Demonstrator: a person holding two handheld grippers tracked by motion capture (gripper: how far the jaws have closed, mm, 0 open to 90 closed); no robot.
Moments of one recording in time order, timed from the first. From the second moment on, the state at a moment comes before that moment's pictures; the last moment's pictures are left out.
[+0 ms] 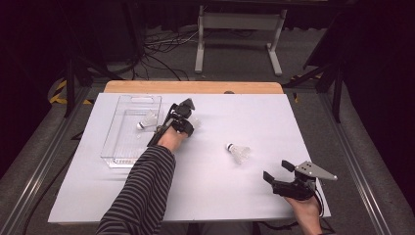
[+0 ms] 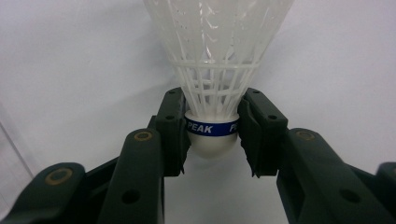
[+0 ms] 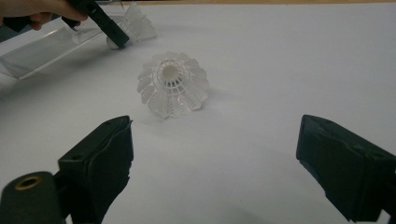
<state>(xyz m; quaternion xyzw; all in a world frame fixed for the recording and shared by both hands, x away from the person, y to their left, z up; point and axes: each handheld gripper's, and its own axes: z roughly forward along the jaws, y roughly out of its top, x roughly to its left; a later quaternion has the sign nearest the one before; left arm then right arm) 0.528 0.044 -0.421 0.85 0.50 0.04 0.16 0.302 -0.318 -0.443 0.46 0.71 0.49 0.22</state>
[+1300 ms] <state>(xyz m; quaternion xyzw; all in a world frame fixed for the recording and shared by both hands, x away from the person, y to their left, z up) 0.512 0.052 -0.400 0.86 0.47 0.05 0.20 0.302 -0.318 -0.443 0.46 0.71 0.49 0.22</state>
